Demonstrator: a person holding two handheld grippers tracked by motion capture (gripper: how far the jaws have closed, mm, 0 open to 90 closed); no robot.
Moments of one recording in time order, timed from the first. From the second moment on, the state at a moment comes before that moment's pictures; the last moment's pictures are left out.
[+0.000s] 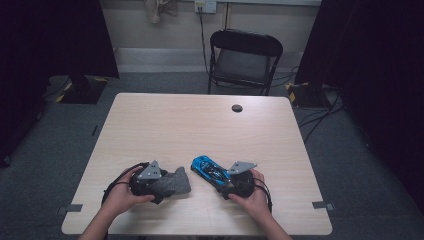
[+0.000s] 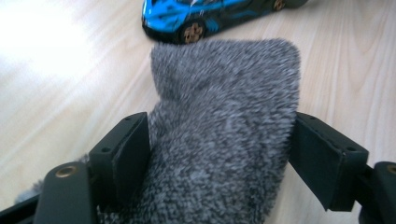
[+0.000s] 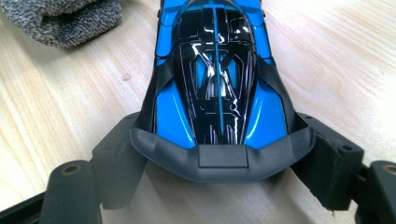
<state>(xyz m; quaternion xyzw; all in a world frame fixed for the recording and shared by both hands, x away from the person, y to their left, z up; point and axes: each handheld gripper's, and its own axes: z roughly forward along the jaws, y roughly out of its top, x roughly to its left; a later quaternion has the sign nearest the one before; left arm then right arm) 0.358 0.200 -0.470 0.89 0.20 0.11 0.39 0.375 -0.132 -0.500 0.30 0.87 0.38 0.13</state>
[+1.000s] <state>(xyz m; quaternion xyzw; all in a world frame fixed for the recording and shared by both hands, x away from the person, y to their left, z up) 0.360 0.169 -0.482 0.90 0.17 0.10 0.38 0.365 -0.150 -0.501 0.29 0.87 0.38 0.12</state>
